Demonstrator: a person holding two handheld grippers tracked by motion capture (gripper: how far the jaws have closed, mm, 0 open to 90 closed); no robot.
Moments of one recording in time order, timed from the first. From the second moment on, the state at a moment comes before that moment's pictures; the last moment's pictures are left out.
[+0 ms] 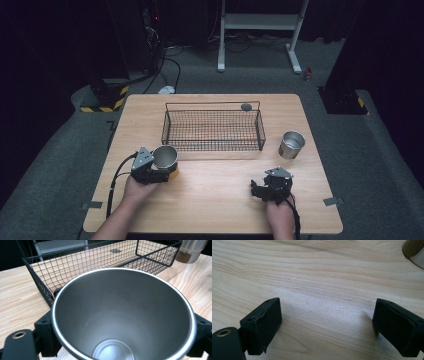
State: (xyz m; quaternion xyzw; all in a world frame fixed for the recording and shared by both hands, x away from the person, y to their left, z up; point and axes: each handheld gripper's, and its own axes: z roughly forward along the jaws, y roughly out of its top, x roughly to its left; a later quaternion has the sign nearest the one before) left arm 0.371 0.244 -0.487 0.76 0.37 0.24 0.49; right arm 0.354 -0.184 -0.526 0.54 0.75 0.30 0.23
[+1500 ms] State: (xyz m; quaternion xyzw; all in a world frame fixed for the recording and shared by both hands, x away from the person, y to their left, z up) left arm 0.360 0.253 -0.480 0.74 0.39 0.22 0.50; right arm 0.355 -0.184 -0.525 0.54 0.75 0.30 0.23
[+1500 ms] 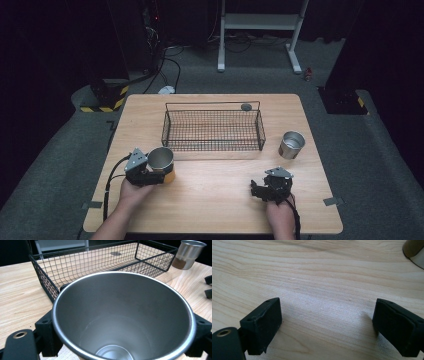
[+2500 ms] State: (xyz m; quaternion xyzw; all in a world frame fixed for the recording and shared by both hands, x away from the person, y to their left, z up) left arm 0.371 0.231 -0.444 0.73 0.39 0.24 0.50; right arm 0.355 -0.184 -0.525 0.54 0.75 0.30 0.23
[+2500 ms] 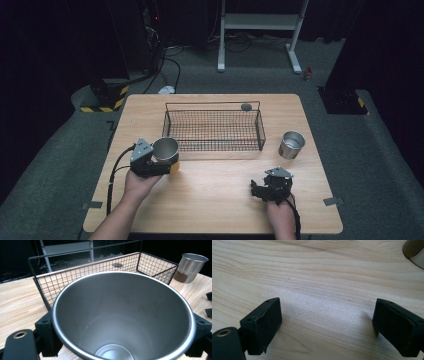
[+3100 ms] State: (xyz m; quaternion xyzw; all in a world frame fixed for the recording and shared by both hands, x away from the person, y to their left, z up) left arm 0.379 0.212 -0.430 0.73 0.39 0.24 0.51; right arm 0.354 -0.183 -0.526 0.53 0.76 0.31 0.22
